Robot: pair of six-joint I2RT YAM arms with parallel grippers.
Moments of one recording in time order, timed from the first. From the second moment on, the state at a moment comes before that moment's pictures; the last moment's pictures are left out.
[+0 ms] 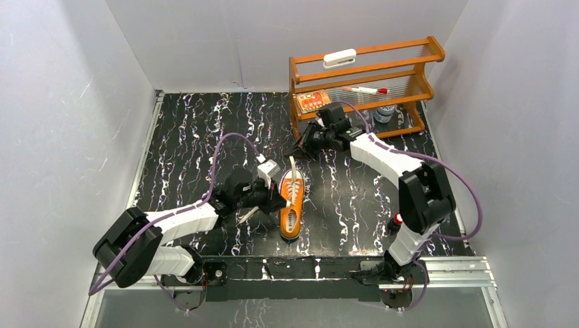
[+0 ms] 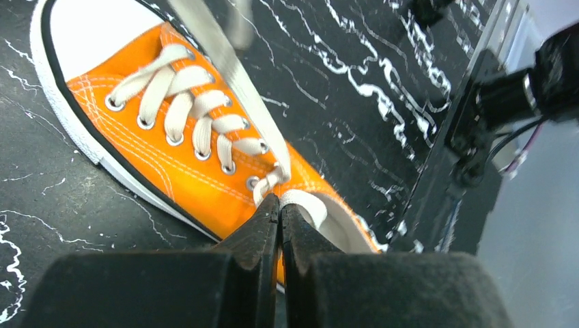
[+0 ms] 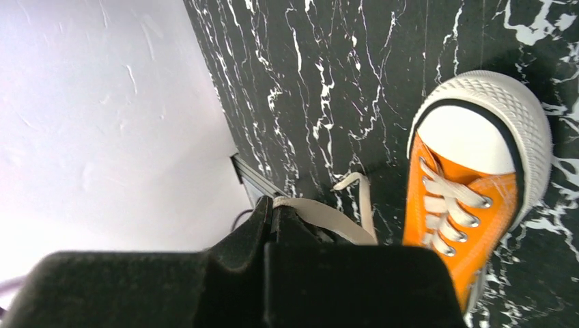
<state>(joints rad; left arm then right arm) -0.74 1.29 0.49 0.32 0.41 -0.36 0.55 1.68 1.26 -0.32 -0.55 1.08</state>
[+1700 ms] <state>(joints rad) -0.74 1.33 0.52 0.49 0.47 -0.04 0.55 1.86 1.48 -0.51 -0.79 0.83</state>
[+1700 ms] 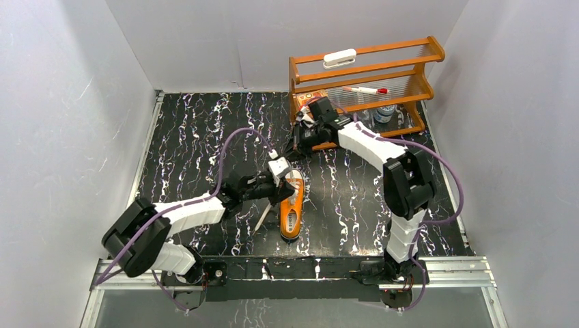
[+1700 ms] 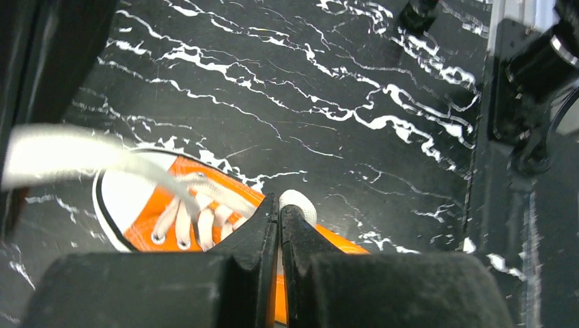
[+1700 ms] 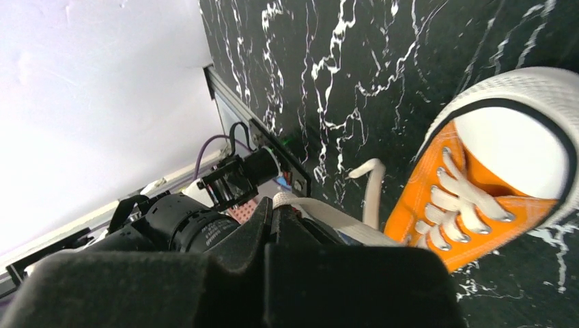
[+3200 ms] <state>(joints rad) -0.75 1.36 0.39 0.64 0.42 -0.01 0.67 1.95 1.62 -0.56 -0.77 0.77</state>
